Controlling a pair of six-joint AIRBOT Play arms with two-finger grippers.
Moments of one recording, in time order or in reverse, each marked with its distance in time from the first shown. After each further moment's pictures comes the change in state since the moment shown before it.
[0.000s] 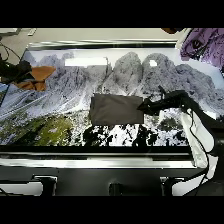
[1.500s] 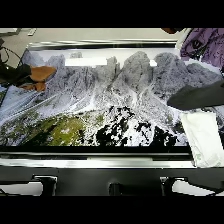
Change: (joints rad) left arm 0.000 0.011 0.000 -0.002 -0.095 0.000; right arm -0.536 0.331 0.459 -0.568 -0.192 0.480
